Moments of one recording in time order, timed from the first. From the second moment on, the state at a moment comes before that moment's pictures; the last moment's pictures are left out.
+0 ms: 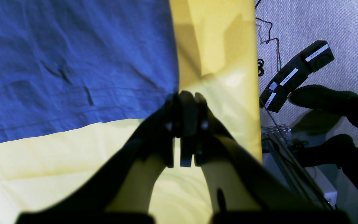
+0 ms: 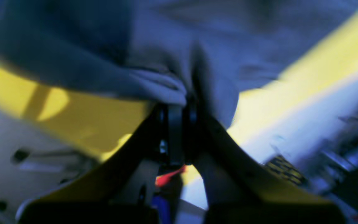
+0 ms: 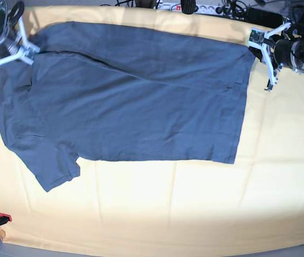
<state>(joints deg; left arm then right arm) -7.9 -84.5 51.5 122.6 -8.6 -43.7 17.4 -46.8 58.3 6.6 128.2 6.9 17.4 -62.6</state>
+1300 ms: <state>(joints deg) -8.3 -89.4 51.5 127.8 -14.5 -43.7 21.5 -59.0 58.4 16.8 123.9 26.3 31.9 -66.2</state>
